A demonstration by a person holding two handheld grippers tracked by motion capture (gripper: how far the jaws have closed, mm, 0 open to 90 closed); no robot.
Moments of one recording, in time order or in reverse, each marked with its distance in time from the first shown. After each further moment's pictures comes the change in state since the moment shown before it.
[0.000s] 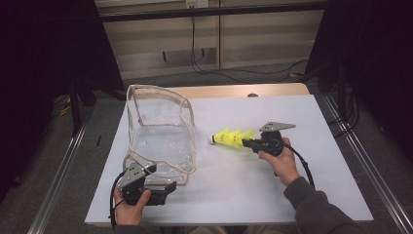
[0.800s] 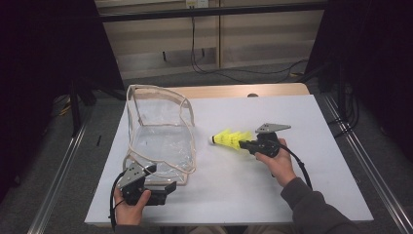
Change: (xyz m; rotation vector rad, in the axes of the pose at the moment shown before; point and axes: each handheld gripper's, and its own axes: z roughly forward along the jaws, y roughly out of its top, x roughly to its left) left arm 0.000 0.000 0.000 0.000 0.001 -0.001; right arm 0.007 -0.001 0.008 0.016 0.008 -0.009
